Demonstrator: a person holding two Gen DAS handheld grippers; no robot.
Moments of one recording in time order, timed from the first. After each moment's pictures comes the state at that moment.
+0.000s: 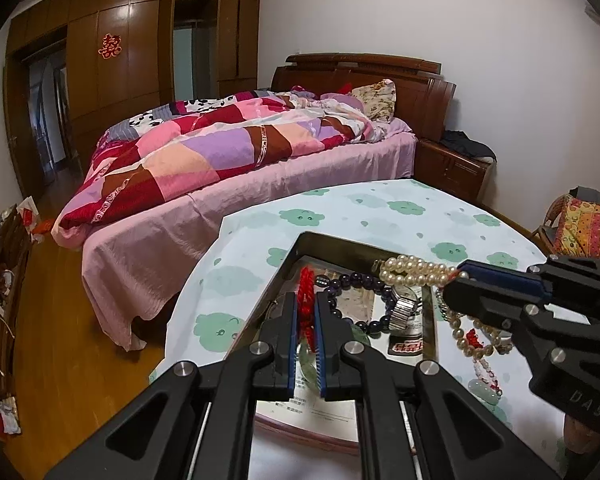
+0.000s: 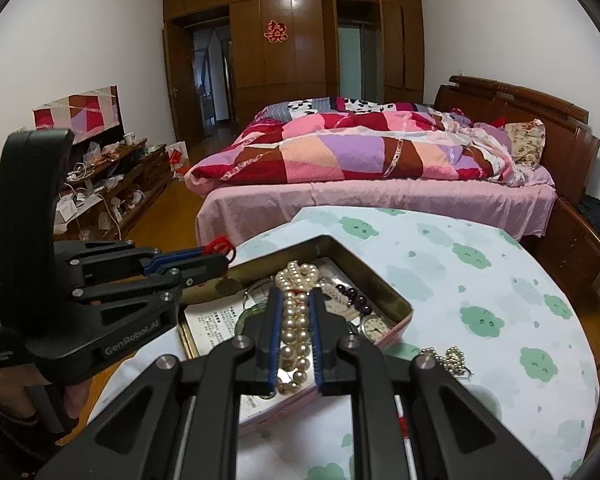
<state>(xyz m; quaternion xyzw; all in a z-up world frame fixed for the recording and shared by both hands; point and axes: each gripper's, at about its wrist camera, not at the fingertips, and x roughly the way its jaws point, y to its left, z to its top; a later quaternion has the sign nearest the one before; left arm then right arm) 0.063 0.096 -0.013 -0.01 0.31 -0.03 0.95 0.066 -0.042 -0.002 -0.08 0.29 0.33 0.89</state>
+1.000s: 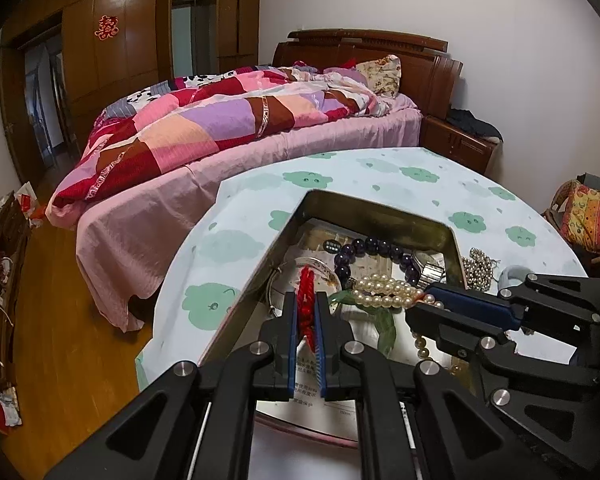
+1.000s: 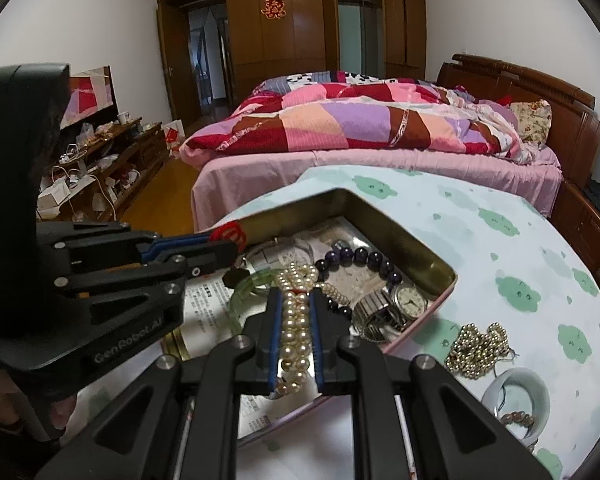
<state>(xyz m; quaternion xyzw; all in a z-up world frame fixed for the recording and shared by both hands) 0.080 0.097 -0.050 -0.01 0.36 -0.03 0.93 0.073 -0.018 -0.045 -0.09 0.33 0.32 0.88</state>
